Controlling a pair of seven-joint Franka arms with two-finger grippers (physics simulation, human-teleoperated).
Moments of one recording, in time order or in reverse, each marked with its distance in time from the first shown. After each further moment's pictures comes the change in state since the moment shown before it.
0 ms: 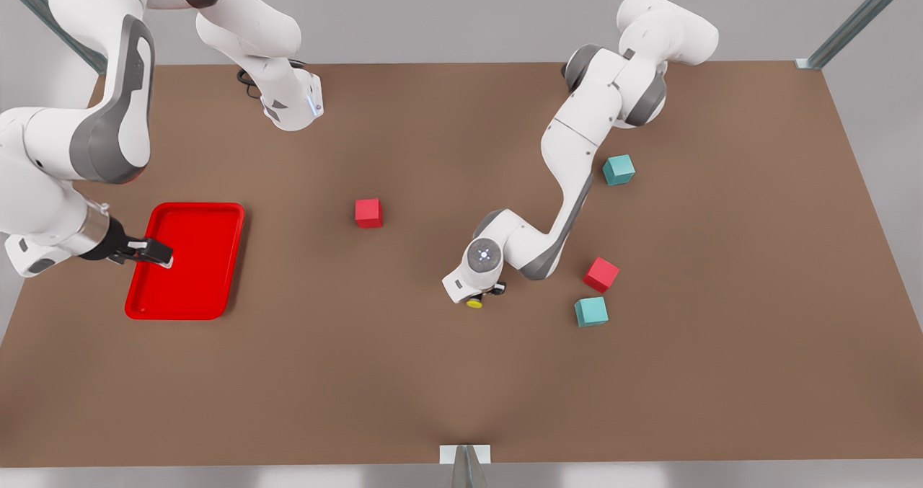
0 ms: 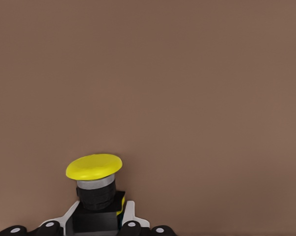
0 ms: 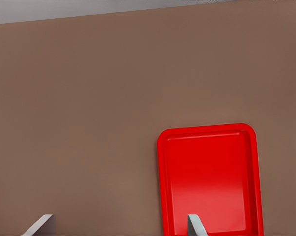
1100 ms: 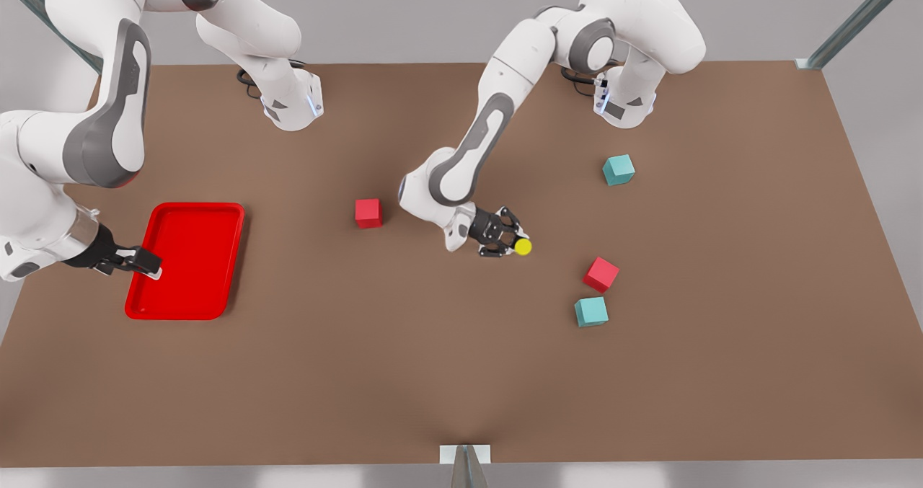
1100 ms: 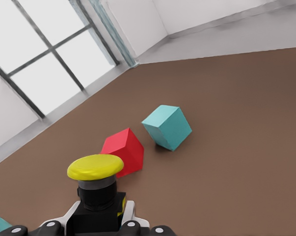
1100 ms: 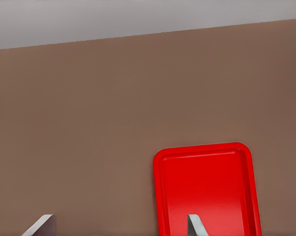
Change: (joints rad) left arm -0.609 -0.002 0.507 -0.103 0.509 -0.666 -1.374; right arm -0.012 0.010 -0.001 0.005 -0.003 0.081 -0.005
